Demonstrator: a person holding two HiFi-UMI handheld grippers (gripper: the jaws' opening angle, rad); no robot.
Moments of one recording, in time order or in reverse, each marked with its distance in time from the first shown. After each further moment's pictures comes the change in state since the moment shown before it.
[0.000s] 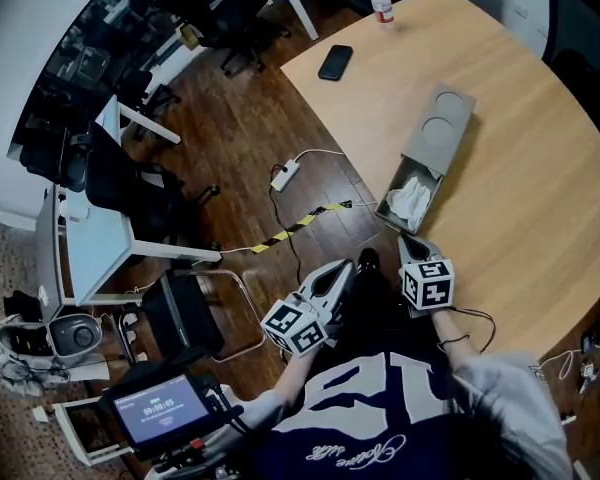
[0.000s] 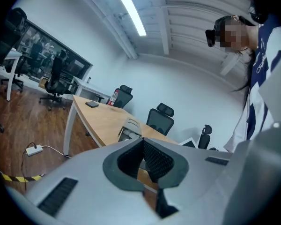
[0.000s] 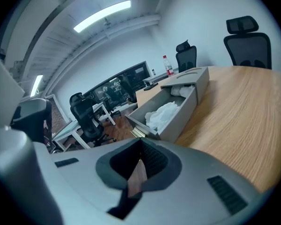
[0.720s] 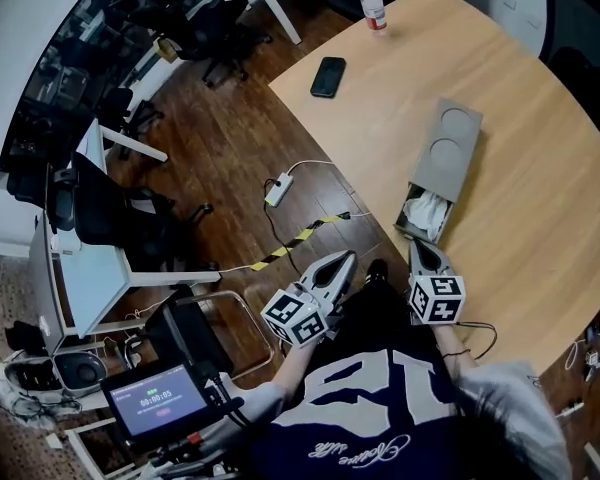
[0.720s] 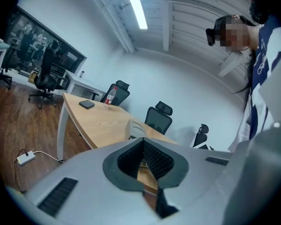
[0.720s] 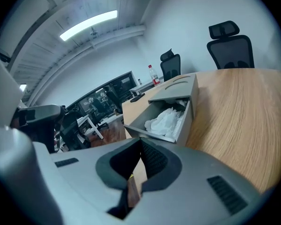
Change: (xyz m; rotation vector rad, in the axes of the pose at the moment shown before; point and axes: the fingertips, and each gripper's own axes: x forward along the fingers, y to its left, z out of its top) left arm 0.071 0.078 0.046 -0.002 0.067 -0.097; right arm 0.039 -0.032 0.050 0.121 -0.126 -0.150
